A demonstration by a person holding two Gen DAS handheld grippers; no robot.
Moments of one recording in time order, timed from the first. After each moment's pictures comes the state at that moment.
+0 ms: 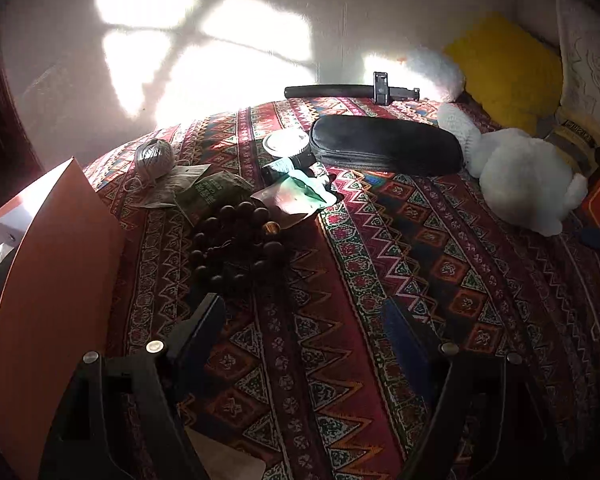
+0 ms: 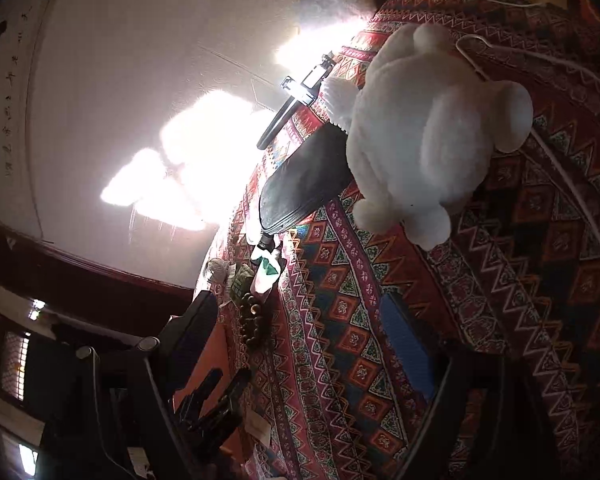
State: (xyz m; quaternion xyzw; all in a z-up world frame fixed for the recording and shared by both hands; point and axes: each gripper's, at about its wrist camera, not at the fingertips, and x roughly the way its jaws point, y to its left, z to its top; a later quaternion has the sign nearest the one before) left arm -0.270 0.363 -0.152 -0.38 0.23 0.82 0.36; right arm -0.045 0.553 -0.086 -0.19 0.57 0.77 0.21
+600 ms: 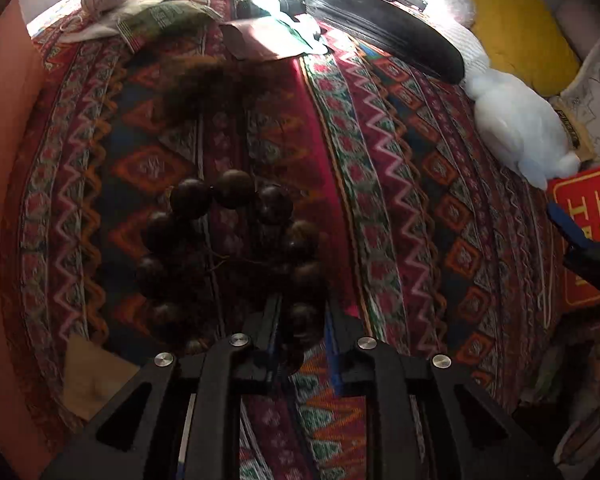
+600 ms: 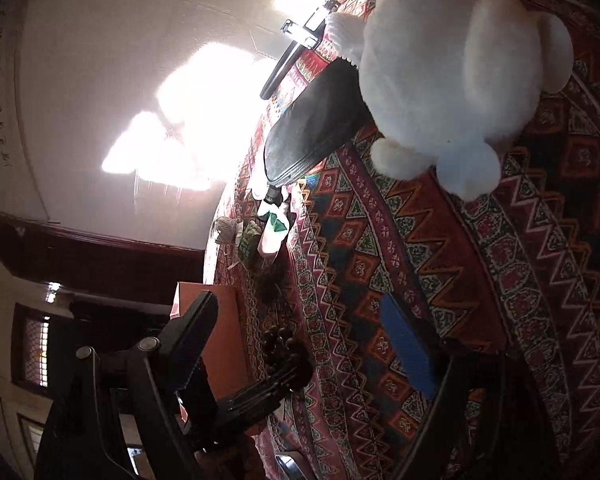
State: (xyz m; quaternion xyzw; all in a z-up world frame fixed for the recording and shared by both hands) left arm -0.261 0.304 -0.211 -0.62 0.13 0.65 0.42; right arm -0.070 0.541 -0.111 -0.24 0.61 0.75 0.13
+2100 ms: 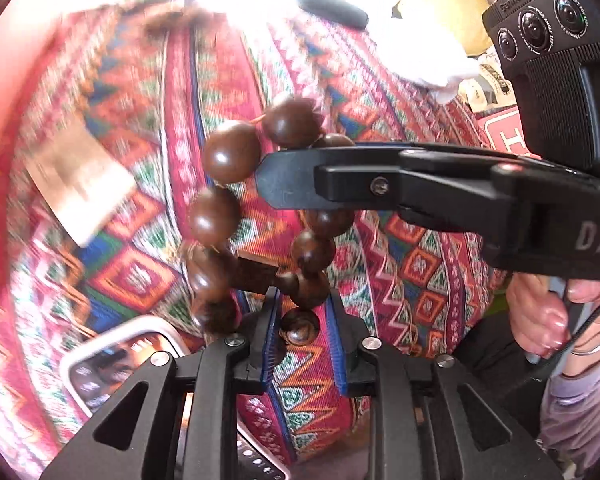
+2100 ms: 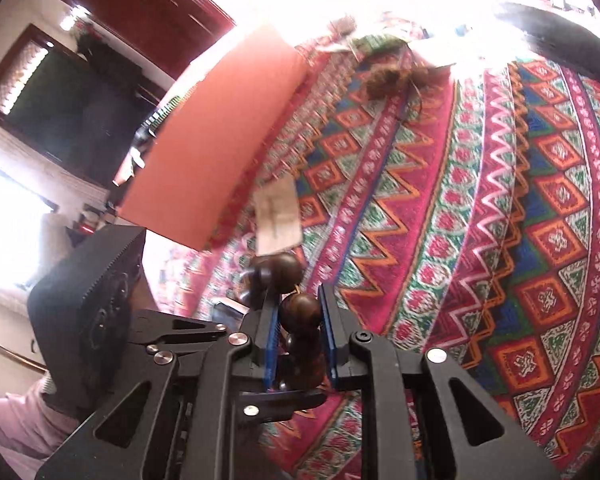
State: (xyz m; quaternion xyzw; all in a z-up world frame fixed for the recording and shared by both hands) left arm -0.175 0.266 -0.186 -0.58 0.13 0.65 0.48; right arm -0.204 0.303 -0.163 -0.44 0.31 0.84 -0.07
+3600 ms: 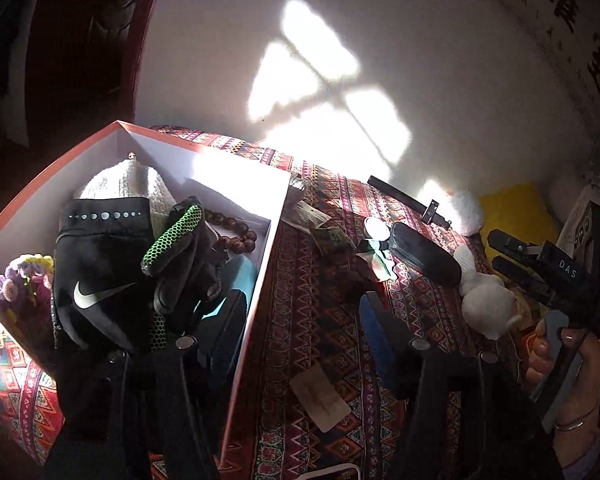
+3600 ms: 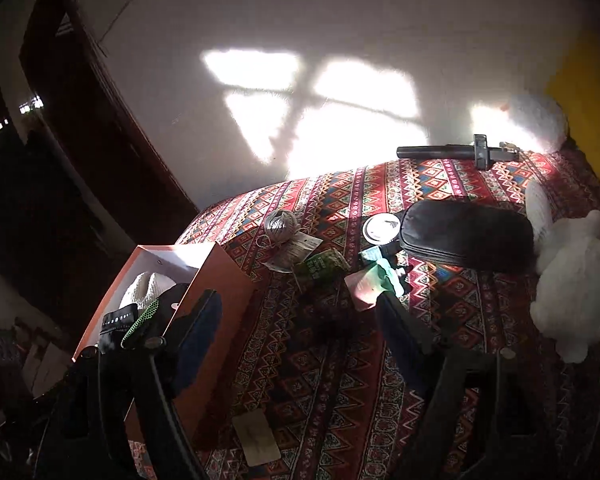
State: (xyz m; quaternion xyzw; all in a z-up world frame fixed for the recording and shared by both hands) left arm -0.302 0.131 -0.050 -0.40 -0.04 0.85 0.35; right arm -0.201 0.416 0.000 -0.27 0.28 0.90 0.17
